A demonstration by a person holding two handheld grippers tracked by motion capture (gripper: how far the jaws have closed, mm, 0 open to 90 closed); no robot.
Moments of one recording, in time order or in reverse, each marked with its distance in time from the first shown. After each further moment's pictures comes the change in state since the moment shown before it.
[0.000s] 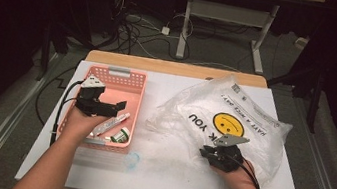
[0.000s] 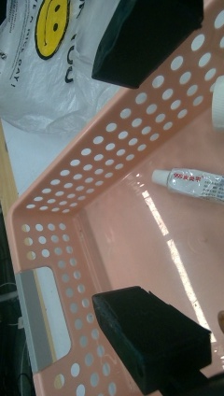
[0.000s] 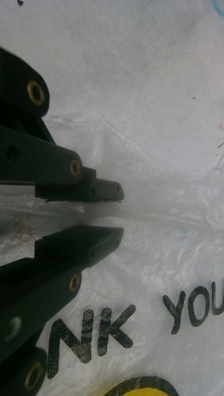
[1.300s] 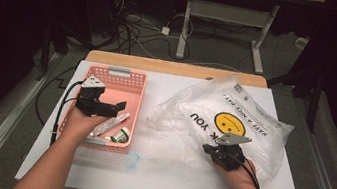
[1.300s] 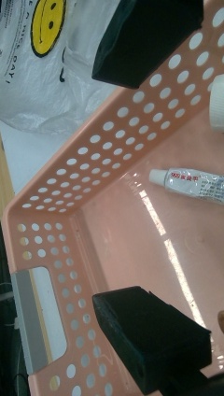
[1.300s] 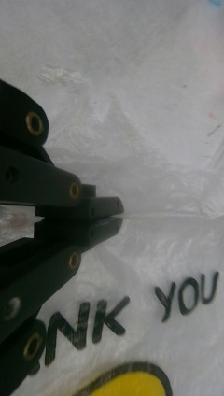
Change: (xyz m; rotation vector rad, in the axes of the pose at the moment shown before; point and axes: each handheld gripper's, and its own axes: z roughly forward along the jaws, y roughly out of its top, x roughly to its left) left arm 0.000 0.000 0.001 0.011 0.000 -0.005; right arm -0.003 0.002 -0.005 -0.041 -0.045 0.006
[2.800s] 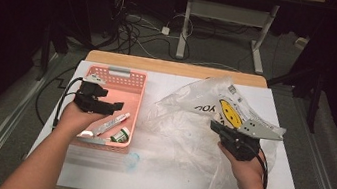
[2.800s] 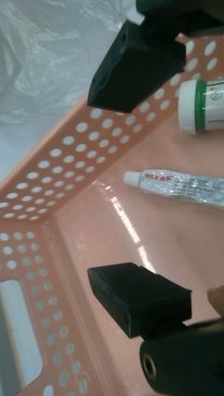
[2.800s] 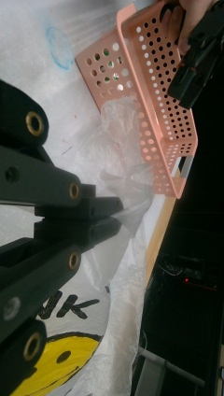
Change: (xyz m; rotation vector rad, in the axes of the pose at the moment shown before) left arm 0.008 0.011 0.002 0.197 -0.056 0.027; right arm 0.004 0.048 -0.059 -0.393 -0.023 0.038
